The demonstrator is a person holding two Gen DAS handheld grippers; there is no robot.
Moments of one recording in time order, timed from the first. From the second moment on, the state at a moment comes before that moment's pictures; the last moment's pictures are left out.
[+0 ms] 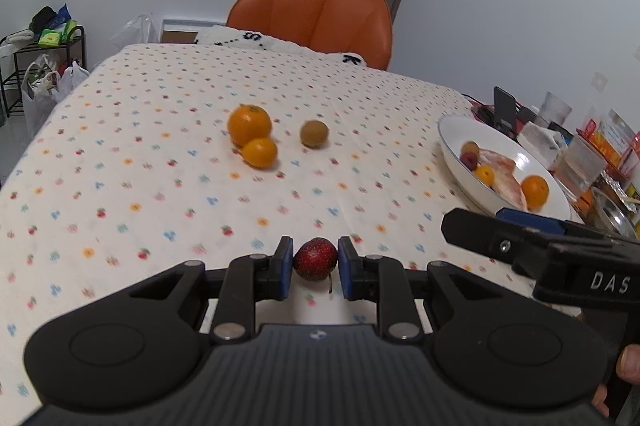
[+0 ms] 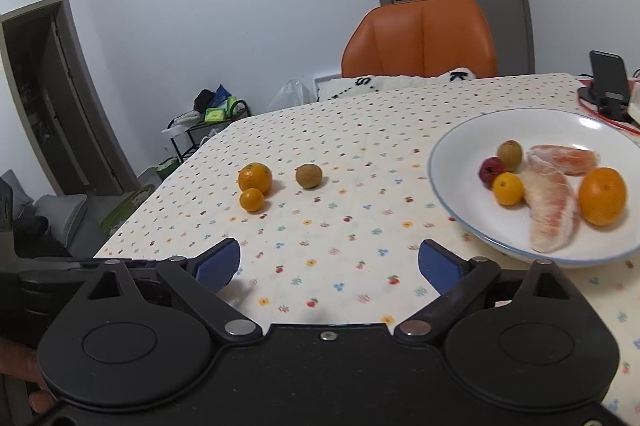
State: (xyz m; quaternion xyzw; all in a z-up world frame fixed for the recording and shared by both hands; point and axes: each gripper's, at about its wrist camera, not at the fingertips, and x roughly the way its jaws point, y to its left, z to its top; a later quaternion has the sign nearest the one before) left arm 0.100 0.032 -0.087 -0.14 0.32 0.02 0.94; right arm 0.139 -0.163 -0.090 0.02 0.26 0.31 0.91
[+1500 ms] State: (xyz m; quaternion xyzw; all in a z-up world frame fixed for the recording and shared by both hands) left arm 0.141 0.133 -0.077 -0.17 0.31 0.13 0.93; right arm 0.209 -0.028 -0.105 -0.03 0.33 0.38 0.86
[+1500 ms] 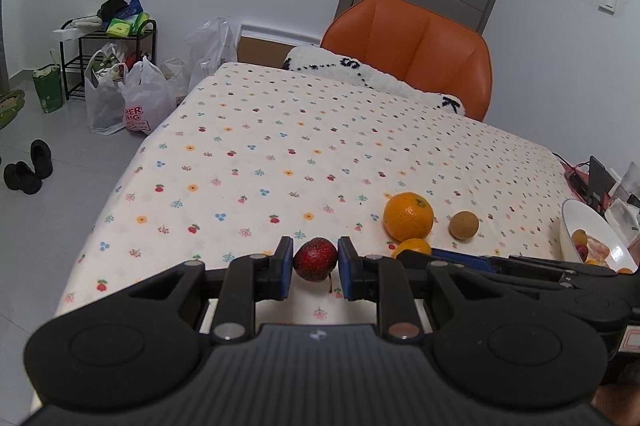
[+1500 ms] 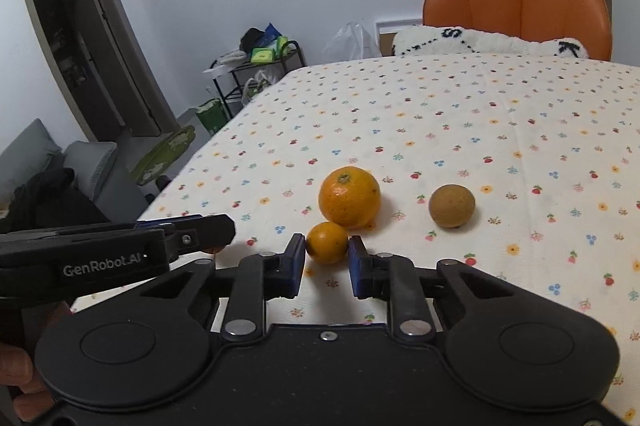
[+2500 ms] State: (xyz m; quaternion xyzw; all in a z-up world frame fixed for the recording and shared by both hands) left arm 0.162 0.031 -0.045 -0.14 0.29 0.04 0.95; right arm 0.191 -0.154 -0.063 0.02 0.27 0.31 0.91
